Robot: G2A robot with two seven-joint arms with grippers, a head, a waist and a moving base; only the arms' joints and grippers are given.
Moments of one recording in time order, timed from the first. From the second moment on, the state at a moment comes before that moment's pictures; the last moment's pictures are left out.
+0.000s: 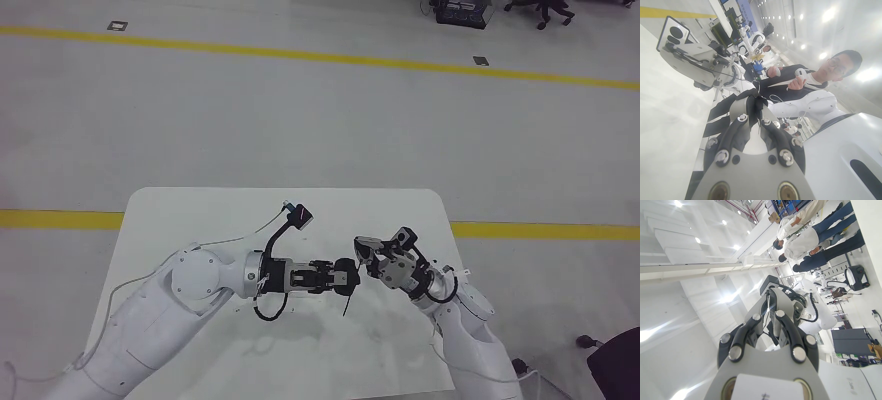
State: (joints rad) left arm 1.13 -1.25 -0.89 -1.66 -0.29 -0.33 -0.92; right arm -1.62 -1.12 1.52 -1.73 0.97 0.34 0.89
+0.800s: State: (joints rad) left arm 1.13 -1.25 -0.89 -1.66 -0.29 -0.33 -0.92; right arm -1.62 -1.09 1.51 -1.73 0.99 0.34 0.87
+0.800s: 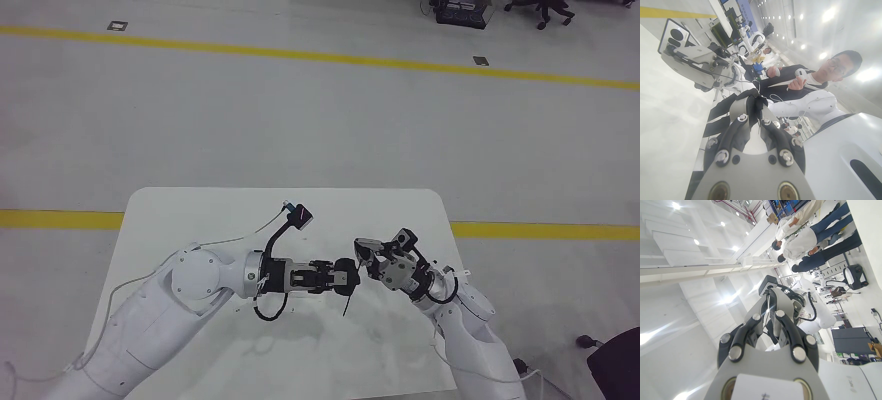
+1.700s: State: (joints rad) left arm 1.13 -1.25 -0.89 -1.66 -0.29 -0.33 -0.92; right arm -1.63 -1.08 1.51 -1.75 0.99 0.34 0.87
